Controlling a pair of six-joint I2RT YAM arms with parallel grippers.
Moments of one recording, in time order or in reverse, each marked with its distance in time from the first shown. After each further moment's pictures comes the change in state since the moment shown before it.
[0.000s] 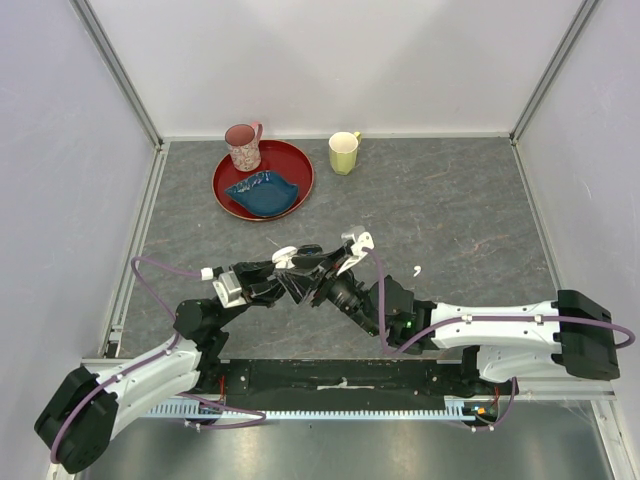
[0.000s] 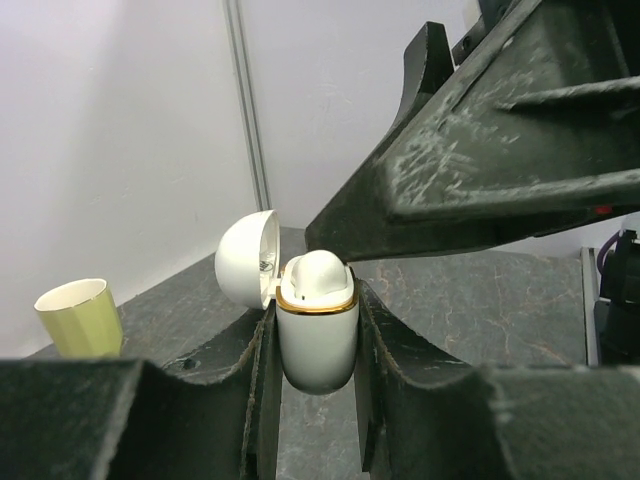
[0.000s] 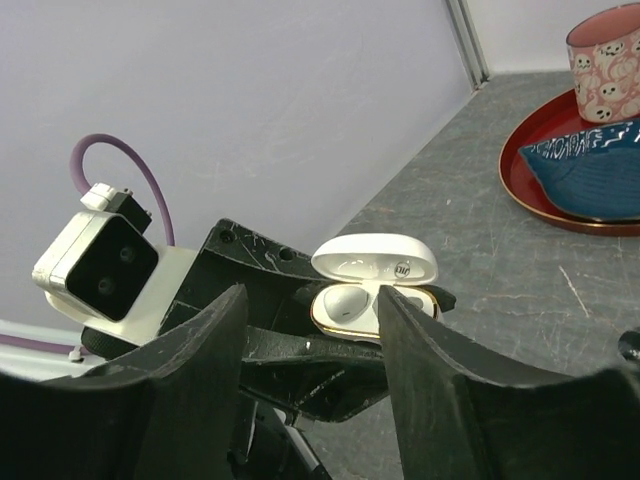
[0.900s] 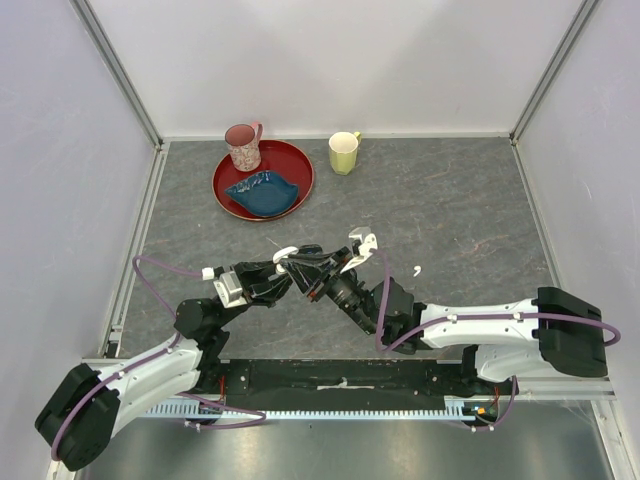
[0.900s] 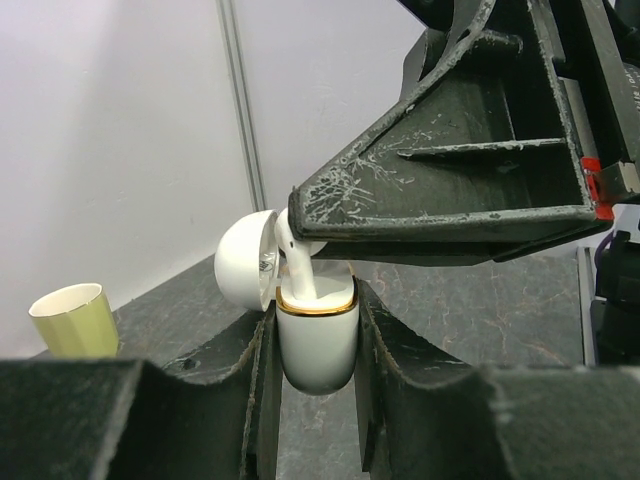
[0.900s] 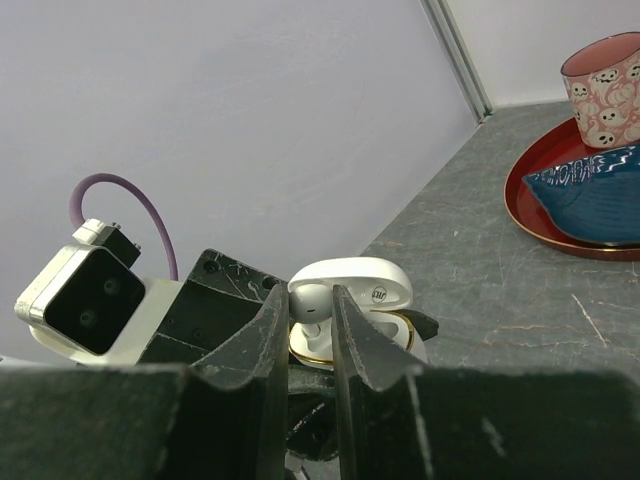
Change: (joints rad) left arm 0.002 0.023 0.003 0.026 0.010 0.000; right arm -0.026 0.068 -0.061 0.238 0.007 0.011
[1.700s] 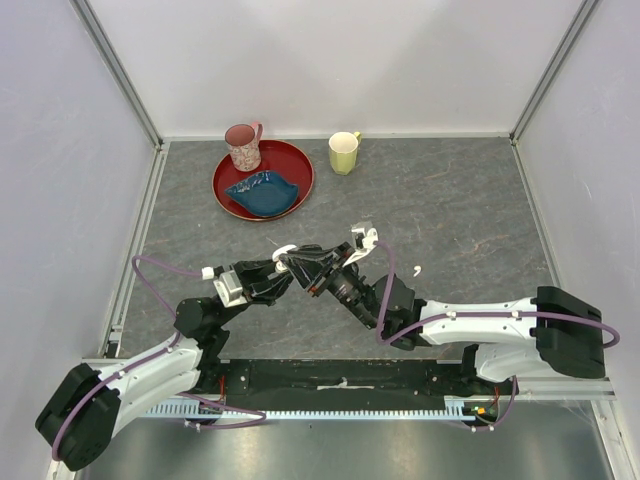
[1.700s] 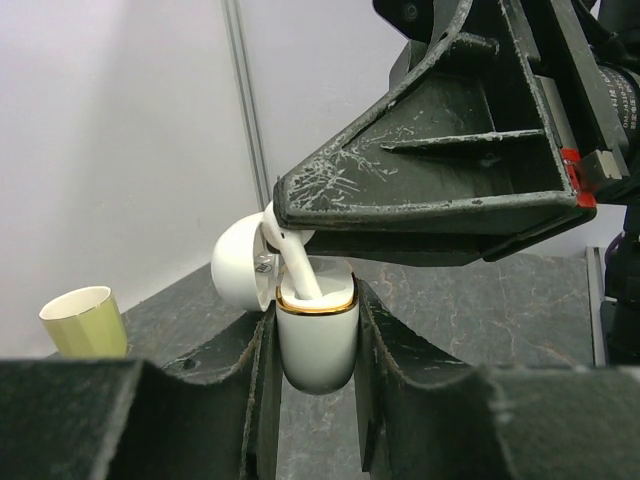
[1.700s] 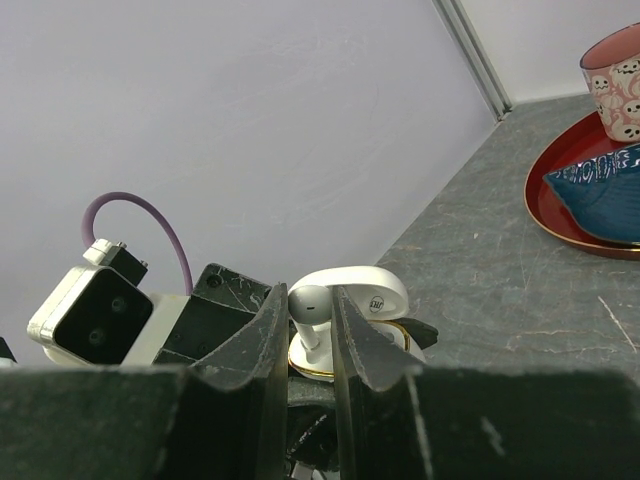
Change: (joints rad) left arm 0.005 0.005 0.007 0.000 0.001 0.011; right arm -0.040 0.000 0.000 0.011 -0.048 0.068
